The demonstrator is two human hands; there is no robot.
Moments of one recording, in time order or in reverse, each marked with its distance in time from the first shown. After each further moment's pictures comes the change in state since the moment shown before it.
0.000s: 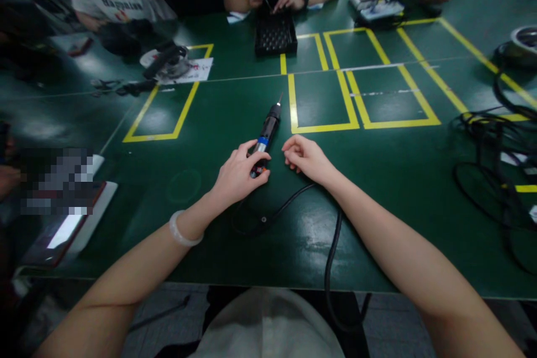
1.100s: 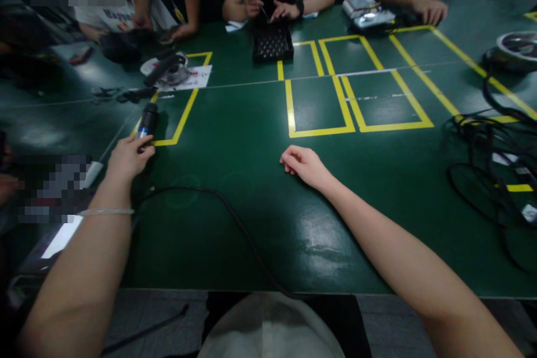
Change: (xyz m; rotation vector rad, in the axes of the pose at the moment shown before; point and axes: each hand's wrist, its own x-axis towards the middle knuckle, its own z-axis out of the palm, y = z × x) left_hand -0.020 -0.266 -0.078 0.239 0.098 -0.614; right_hand -0.003 0.003 0.002 -0.065 0.017 -0.001
